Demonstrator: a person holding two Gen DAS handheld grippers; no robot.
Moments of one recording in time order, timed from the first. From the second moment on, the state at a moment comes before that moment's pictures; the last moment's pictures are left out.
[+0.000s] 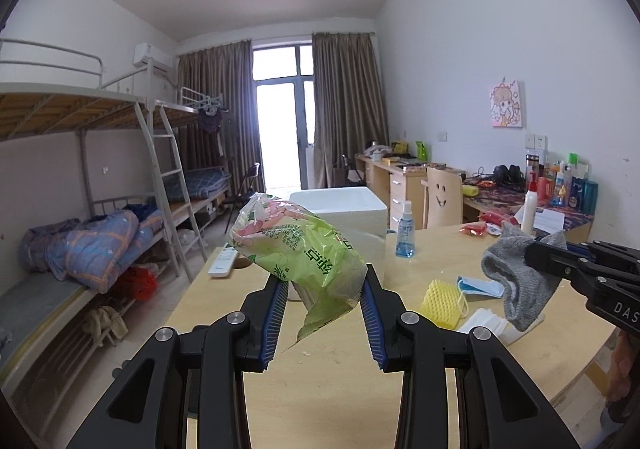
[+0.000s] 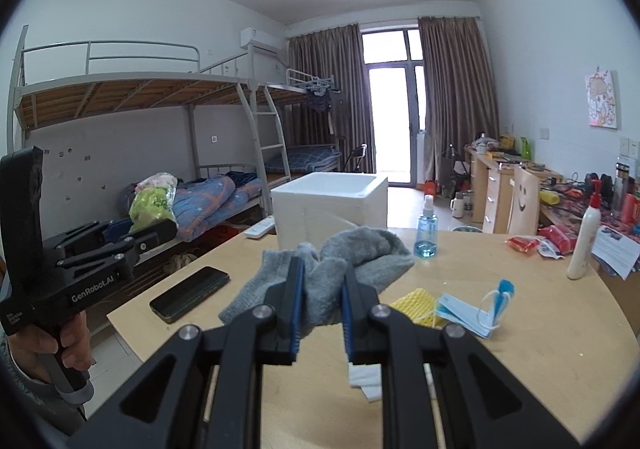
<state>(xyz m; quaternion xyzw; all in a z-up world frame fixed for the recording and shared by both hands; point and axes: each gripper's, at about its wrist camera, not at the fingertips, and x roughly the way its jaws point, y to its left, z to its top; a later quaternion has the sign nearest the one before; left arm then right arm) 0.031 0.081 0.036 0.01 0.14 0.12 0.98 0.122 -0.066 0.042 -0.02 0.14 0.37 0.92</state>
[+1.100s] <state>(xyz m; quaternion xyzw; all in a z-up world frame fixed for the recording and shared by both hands) 0.126 0.122 0.073 0.00 0.15 0.10 0.98 0.192 -0.011 0.087 -0.06 0.15 0.39 0.91</state>
